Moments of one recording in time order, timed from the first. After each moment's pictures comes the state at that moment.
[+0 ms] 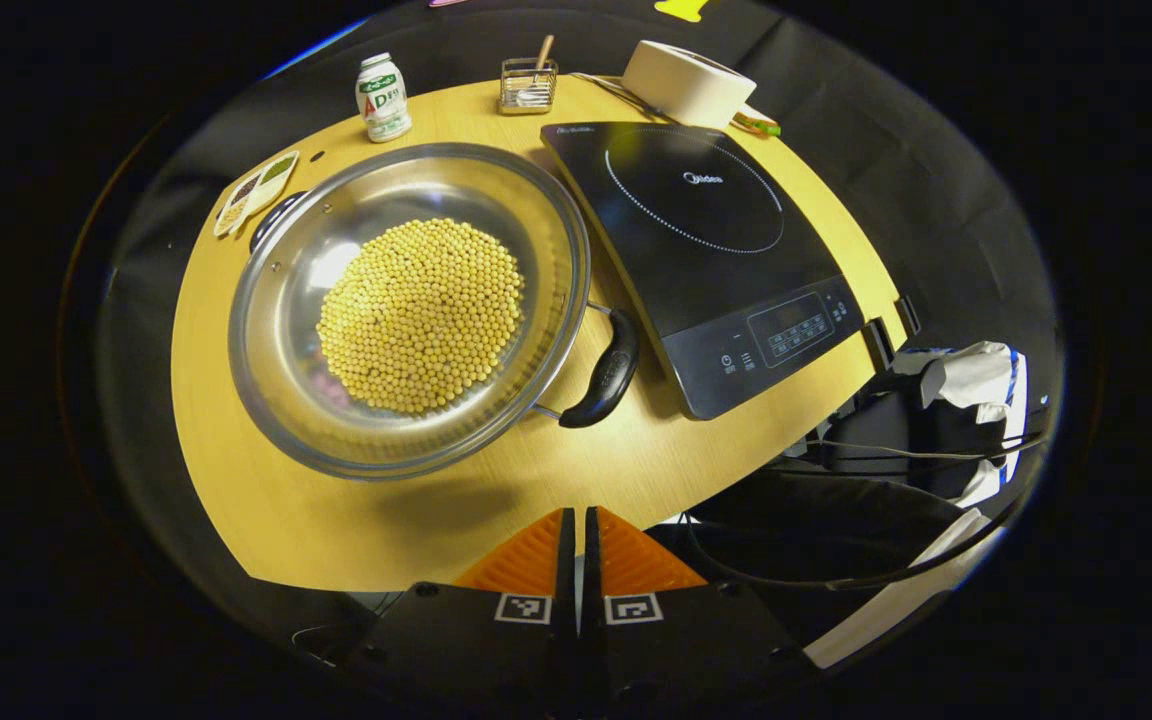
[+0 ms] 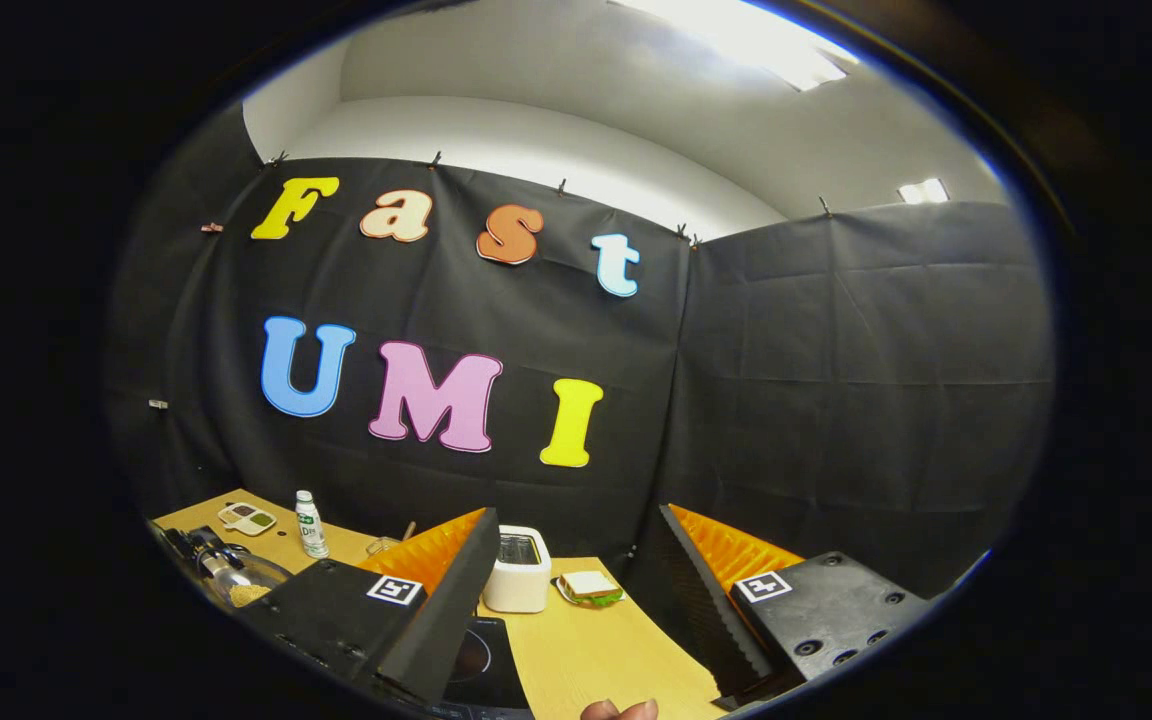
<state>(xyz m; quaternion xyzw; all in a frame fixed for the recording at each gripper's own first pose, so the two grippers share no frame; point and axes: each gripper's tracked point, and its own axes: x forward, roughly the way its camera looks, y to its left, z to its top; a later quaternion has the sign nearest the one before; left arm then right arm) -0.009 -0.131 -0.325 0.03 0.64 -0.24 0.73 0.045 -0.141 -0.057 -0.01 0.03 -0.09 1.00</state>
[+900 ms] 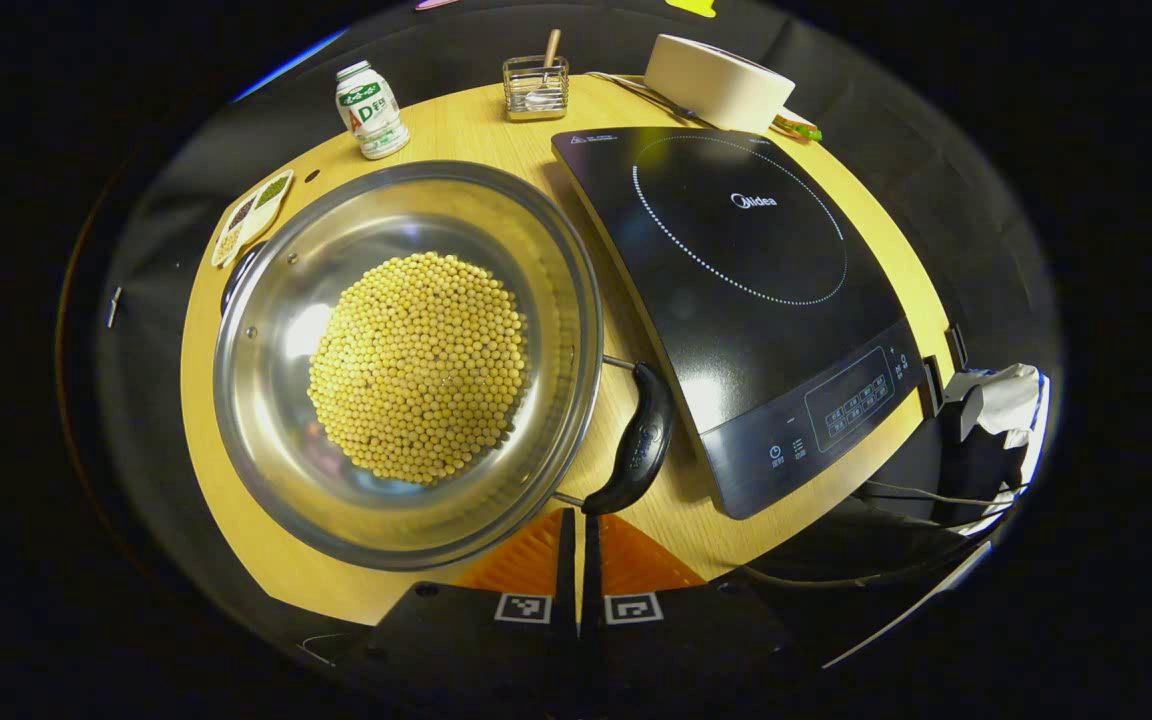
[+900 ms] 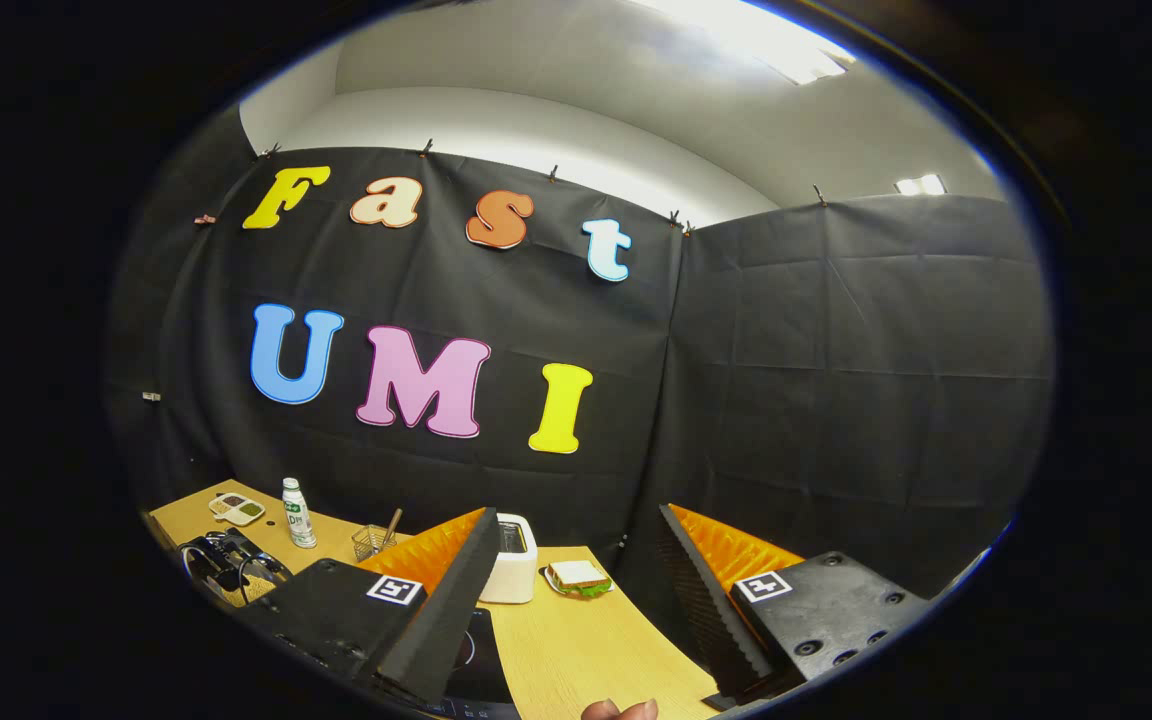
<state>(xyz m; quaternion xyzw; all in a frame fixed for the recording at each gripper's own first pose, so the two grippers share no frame) 0.052 -0.159 -0.348 0.05 0.63 -0.20 0.75 0.049 -0.156 -0.079 -0.01 0.05 -0.10 0.99</state>
